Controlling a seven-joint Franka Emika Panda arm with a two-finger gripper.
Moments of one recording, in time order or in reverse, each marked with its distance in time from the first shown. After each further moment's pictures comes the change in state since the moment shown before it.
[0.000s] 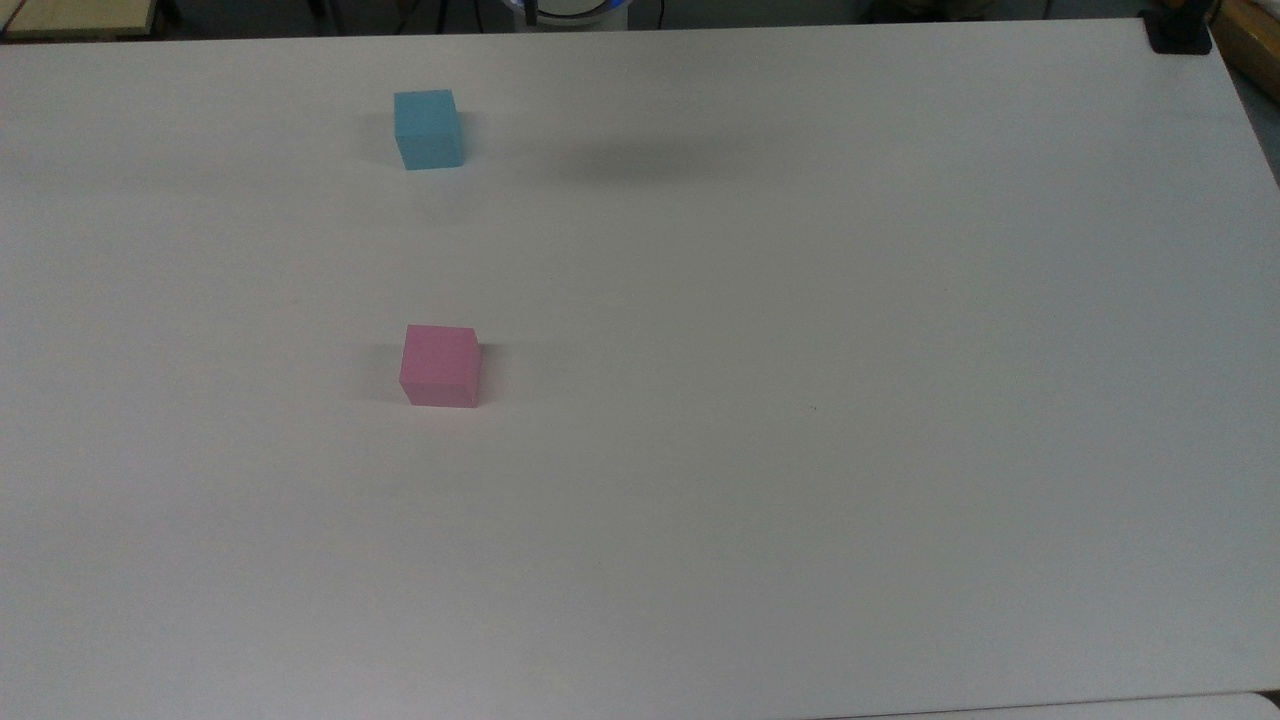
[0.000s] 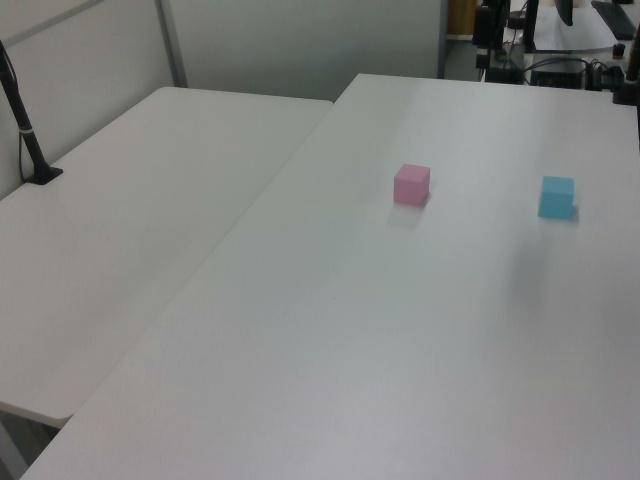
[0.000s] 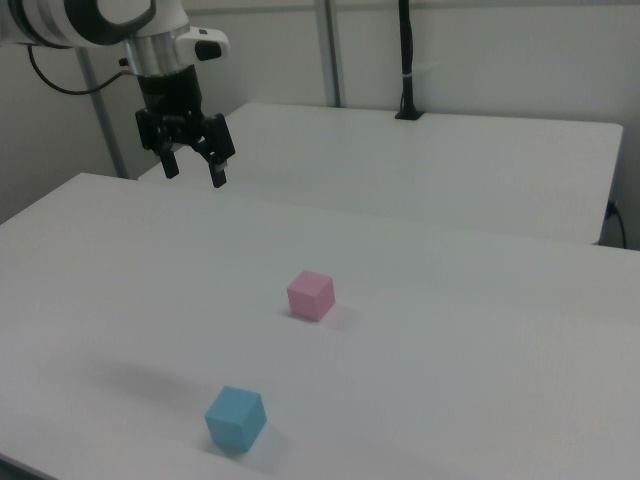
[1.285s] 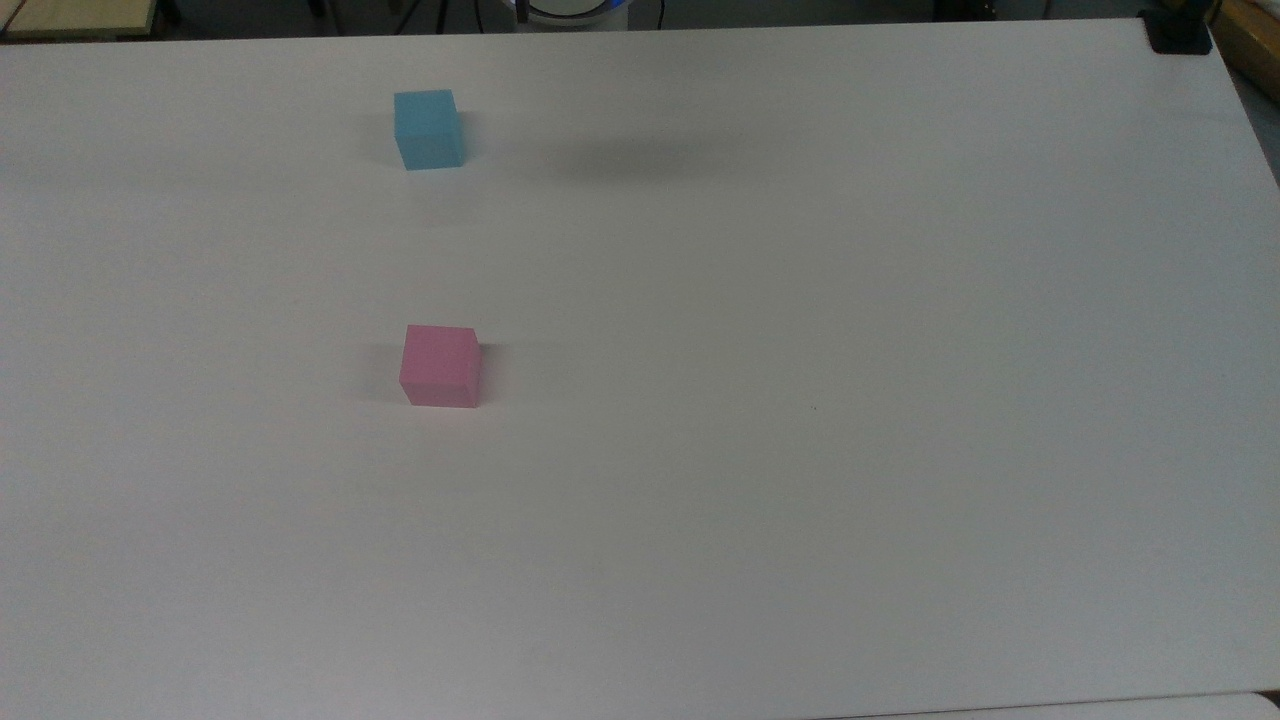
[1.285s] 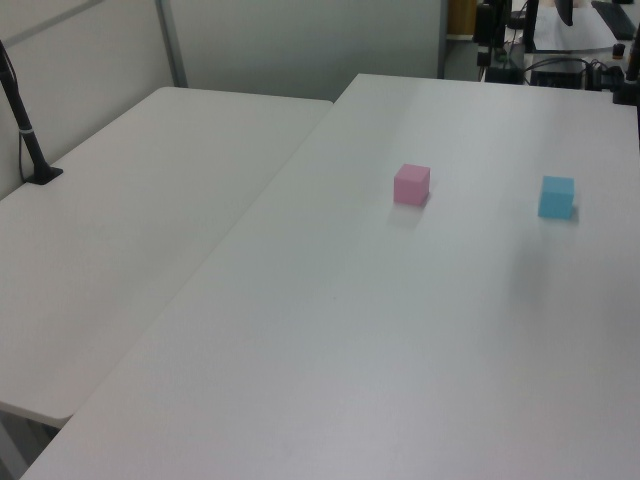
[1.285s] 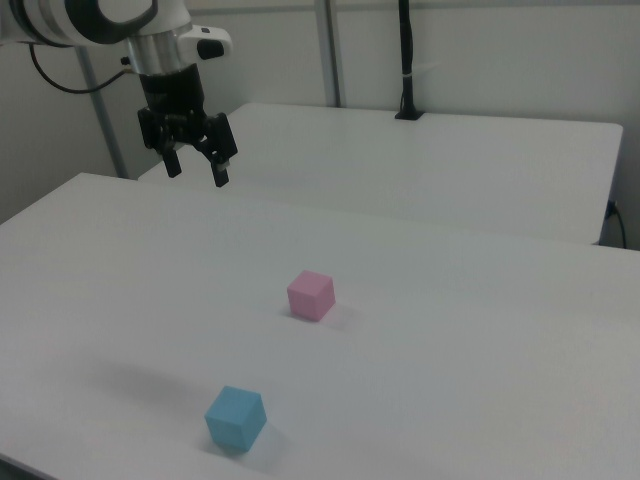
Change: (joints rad) arm -0.007 -0.005 -0.004 0.000 0.000 0.000 0.000
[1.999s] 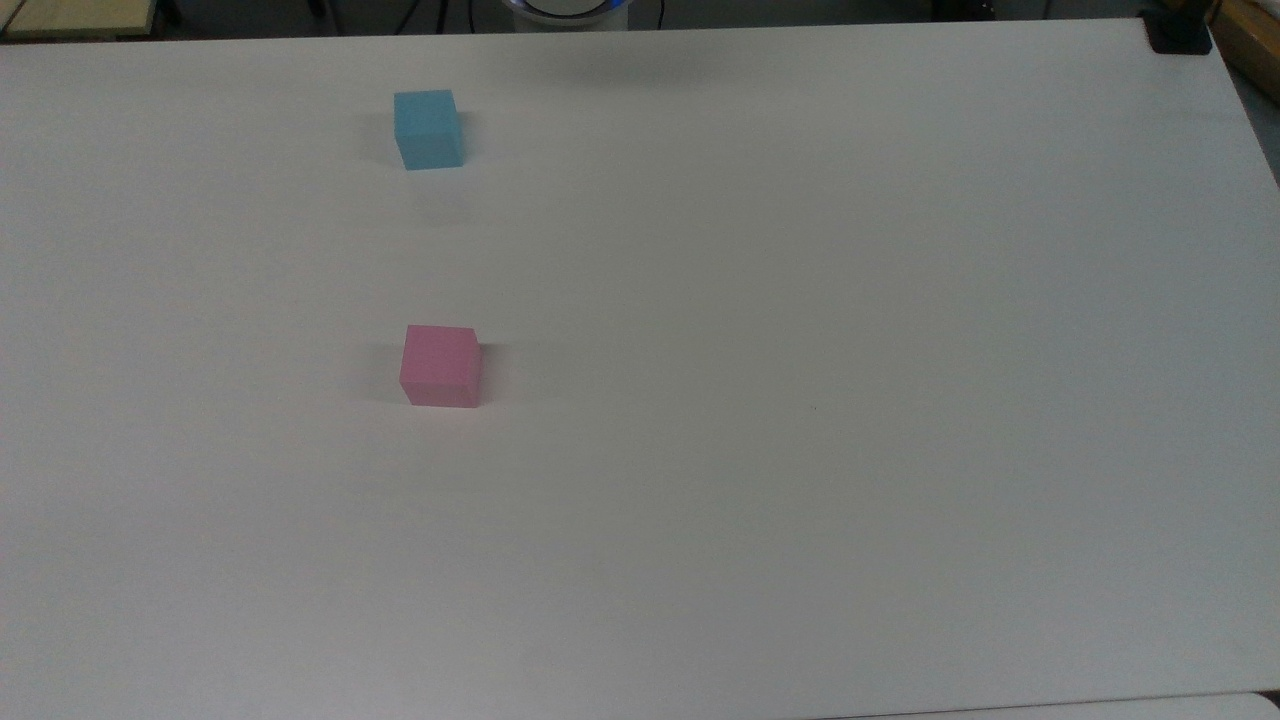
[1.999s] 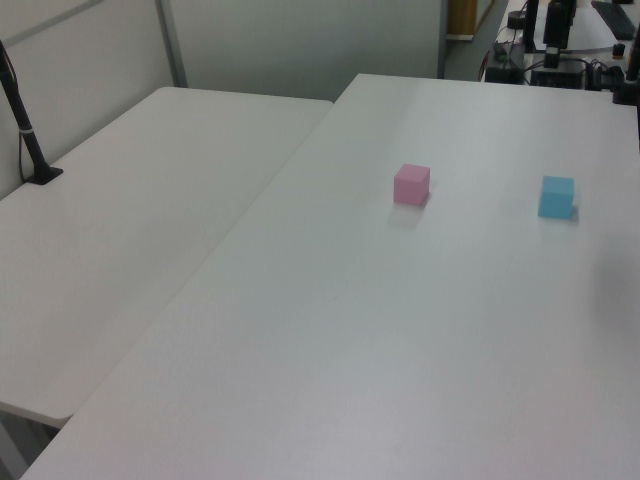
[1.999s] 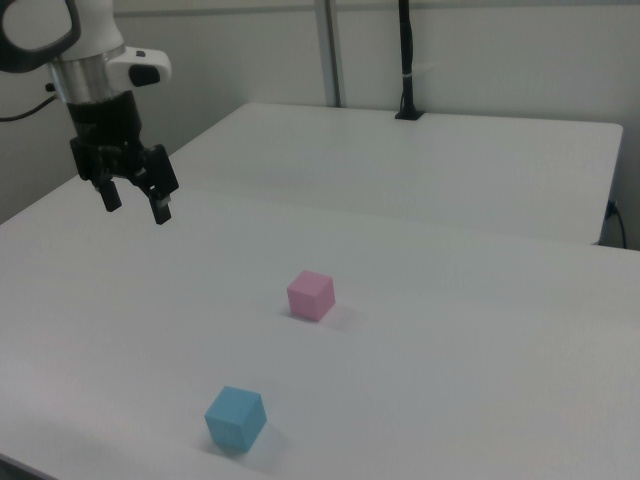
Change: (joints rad) arm 0.000 -0.339 0.003 -0.341 0.000 -0.006 -0.004
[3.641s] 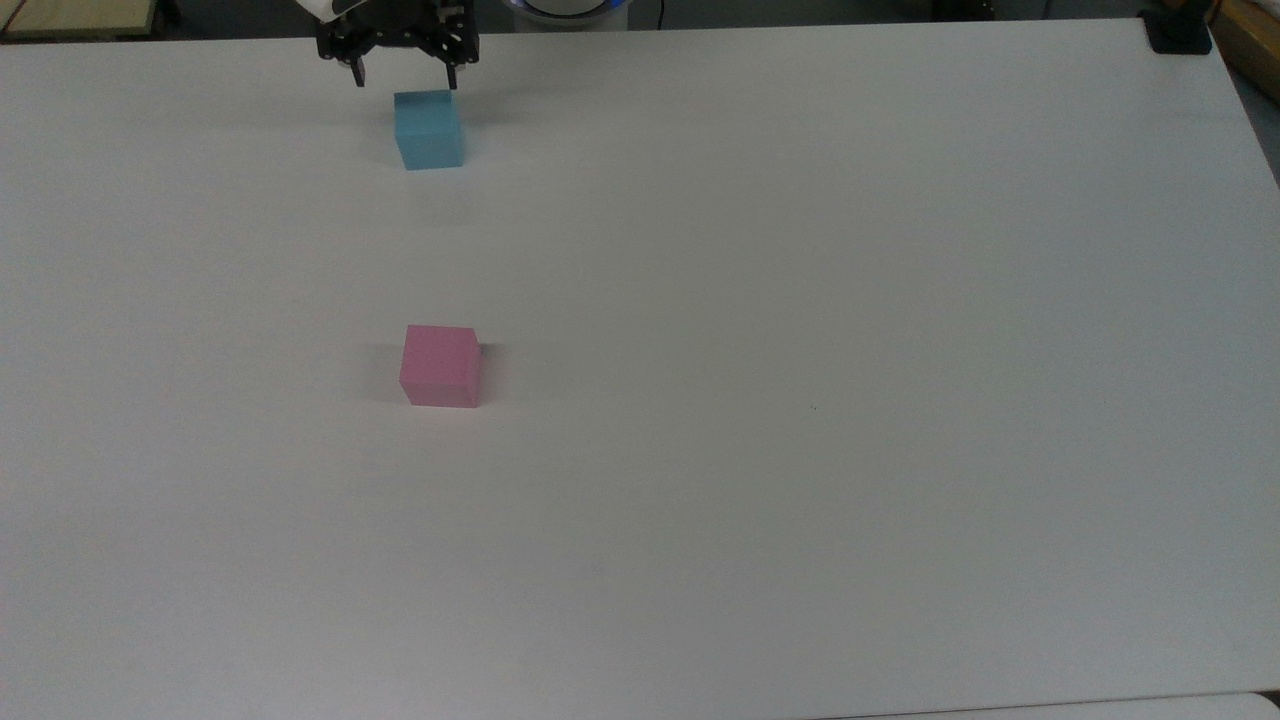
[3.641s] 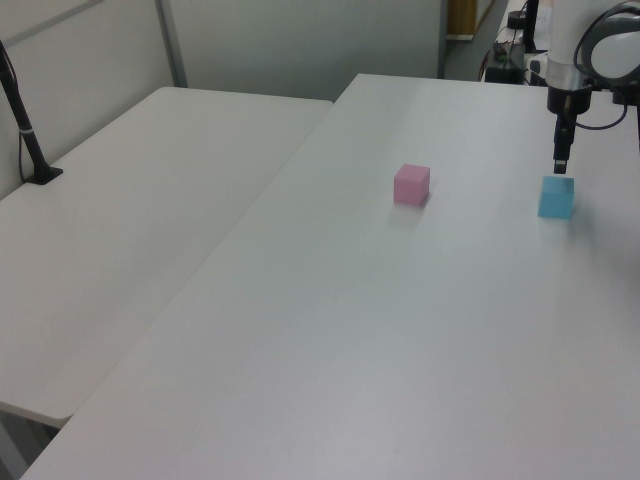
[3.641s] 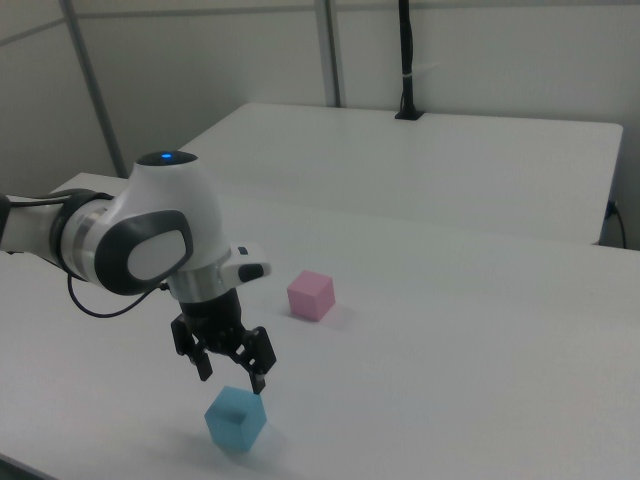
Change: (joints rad) arm -0.113 0.072 -0.122 -0.552 -0.138 0.593 -0.232
